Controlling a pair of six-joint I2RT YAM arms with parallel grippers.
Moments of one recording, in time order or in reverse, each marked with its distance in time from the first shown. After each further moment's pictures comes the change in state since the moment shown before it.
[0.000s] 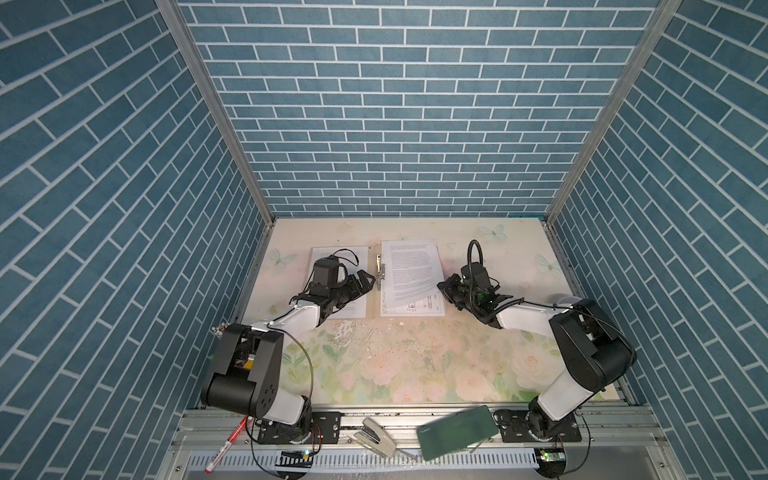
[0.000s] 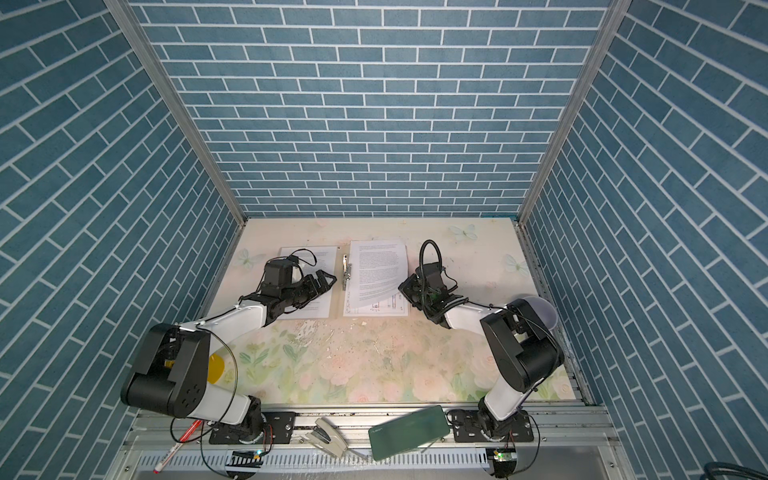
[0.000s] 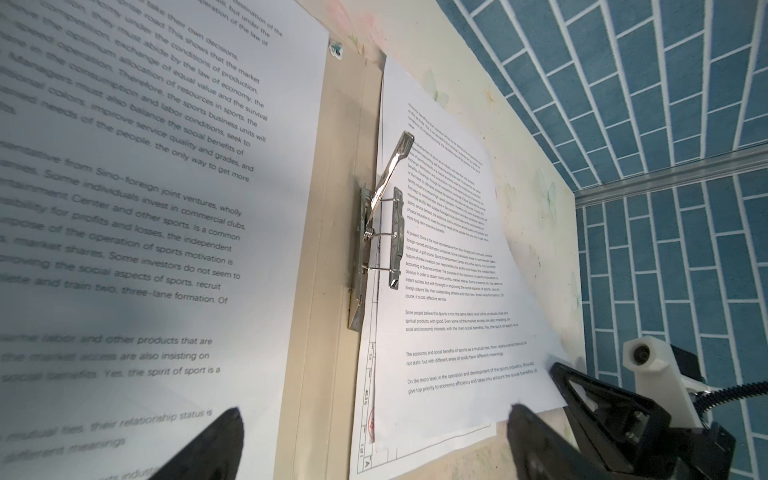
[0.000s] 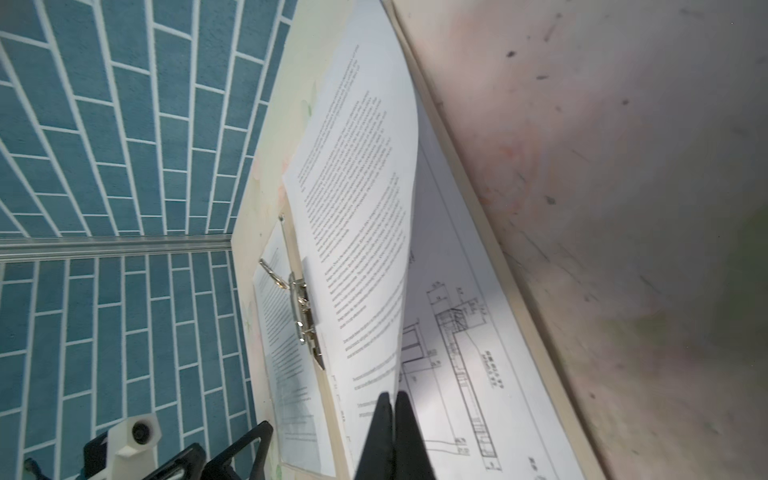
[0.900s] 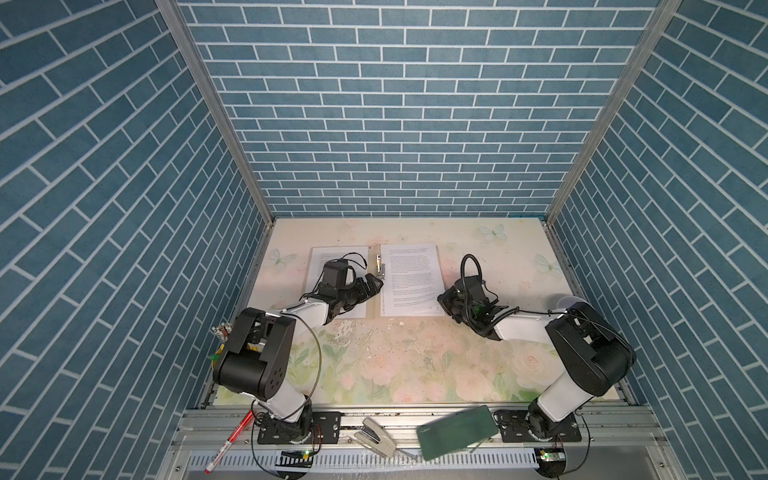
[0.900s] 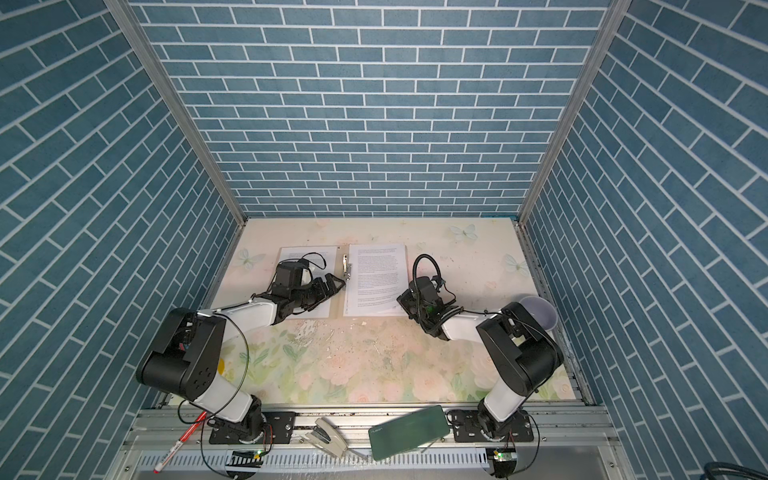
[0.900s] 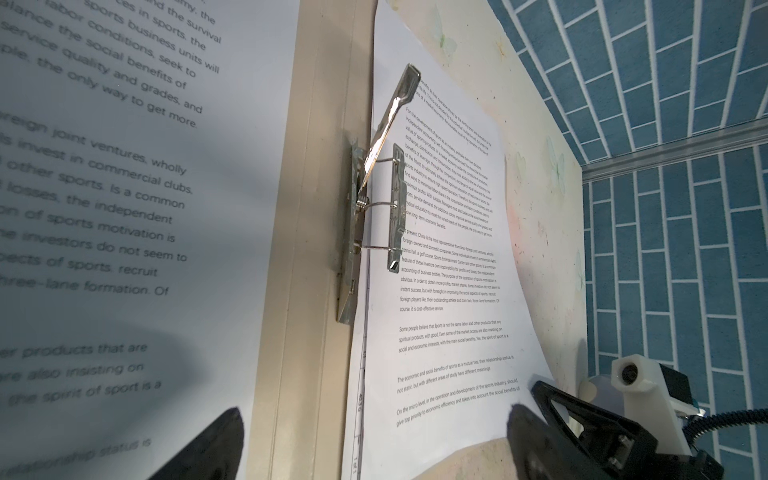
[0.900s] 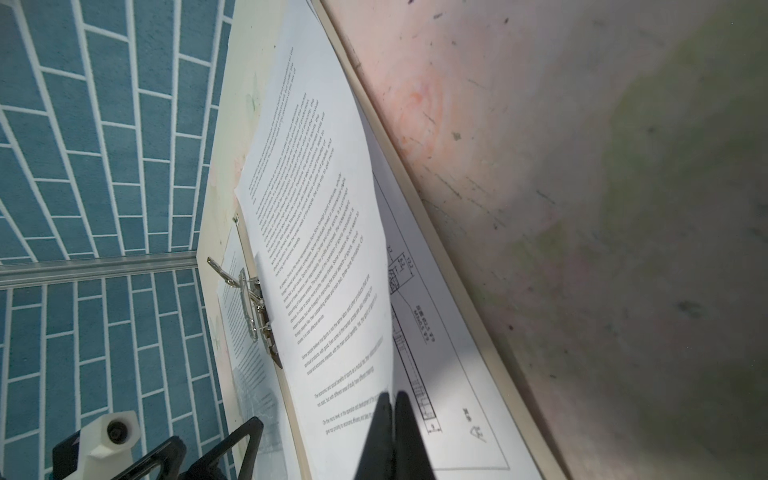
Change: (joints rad) left arm -0.040 0.087 0.008 0.059 0.020 -0.019; right arm 0.079 -0.013 -0.072 0.019 0.115 0.090
